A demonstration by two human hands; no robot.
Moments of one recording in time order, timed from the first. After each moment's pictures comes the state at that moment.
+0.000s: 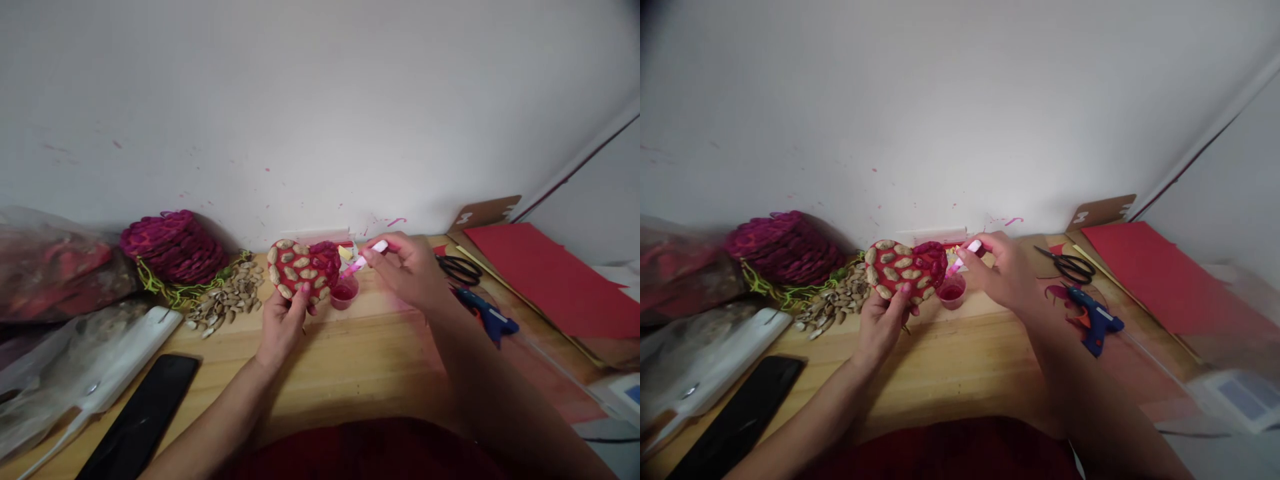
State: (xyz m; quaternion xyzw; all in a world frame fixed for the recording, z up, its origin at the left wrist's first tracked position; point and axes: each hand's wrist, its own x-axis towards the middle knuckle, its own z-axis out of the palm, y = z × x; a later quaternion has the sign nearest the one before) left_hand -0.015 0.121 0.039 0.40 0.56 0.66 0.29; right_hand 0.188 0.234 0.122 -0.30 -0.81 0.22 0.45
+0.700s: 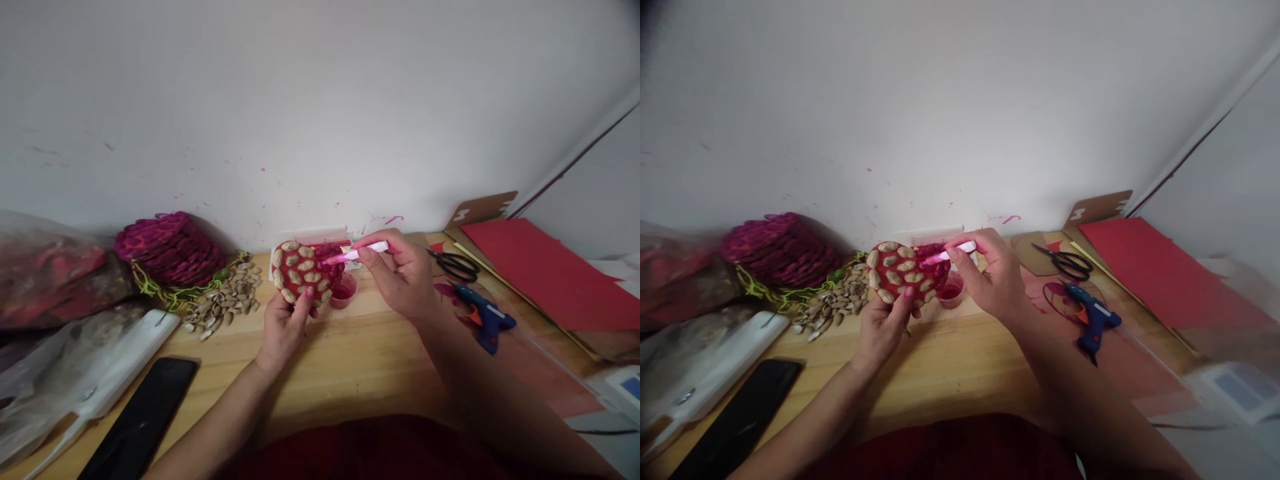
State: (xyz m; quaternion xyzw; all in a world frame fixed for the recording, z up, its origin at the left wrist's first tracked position) left_hand -0.012 0.117 0.041 0.47 0.56 0.63 0.26; right_hand 0.173 0.216 0.119 -0.25 -0.76 0.25 0.55
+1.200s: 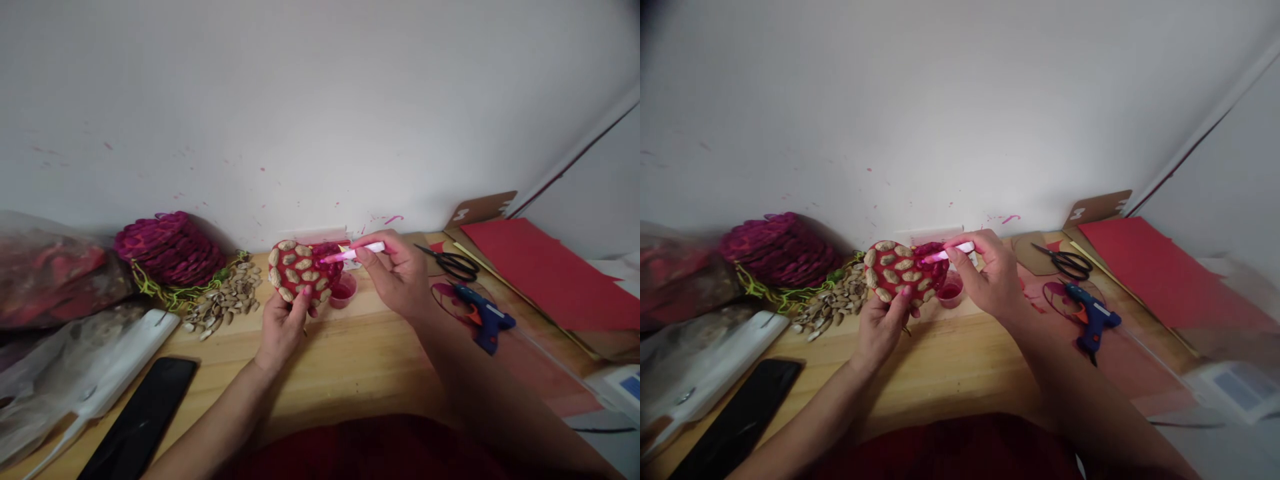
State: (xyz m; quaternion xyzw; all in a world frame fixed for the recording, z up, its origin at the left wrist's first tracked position) left_hand -0.014 0.119 0.036 0.46 0.54 0.65 0.27; right_hand 0.172 0.216 0.117 -0.25 -0.76 0.25 0.55
